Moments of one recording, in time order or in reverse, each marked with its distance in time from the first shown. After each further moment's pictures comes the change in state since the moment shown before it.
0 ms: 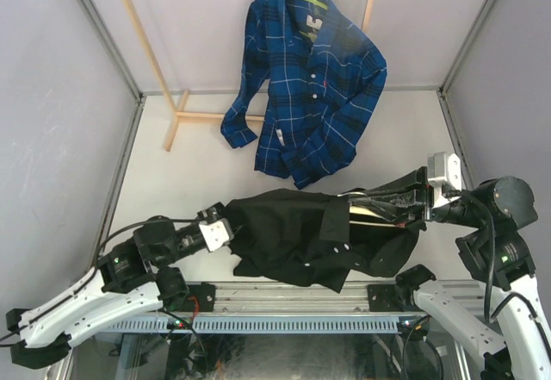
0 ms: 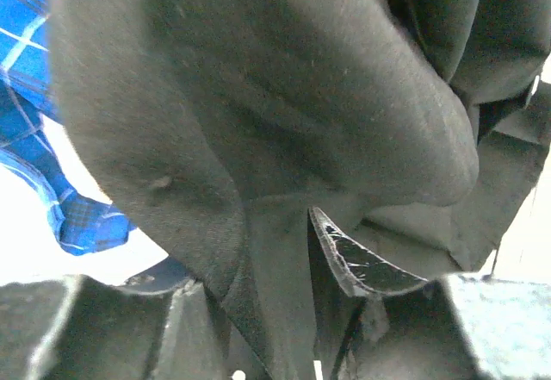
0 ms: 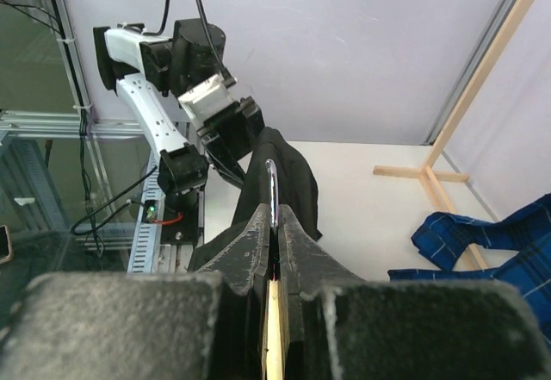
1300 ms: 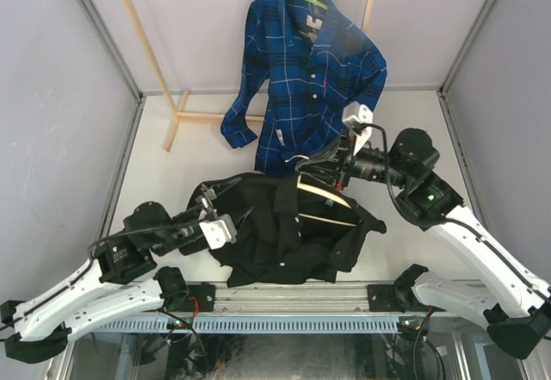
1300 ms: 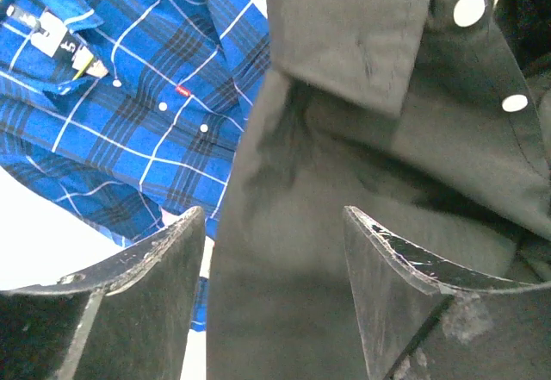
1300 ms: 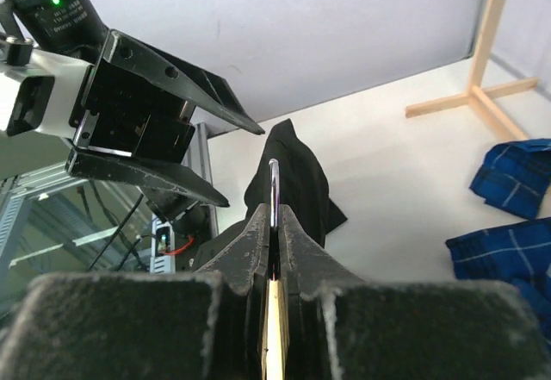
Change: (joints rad) left arm 0.000 0.197 0.181 0.124 0.039 0.274; right arm 0.266 0.364 -0.059 0.197 0.344 0.150
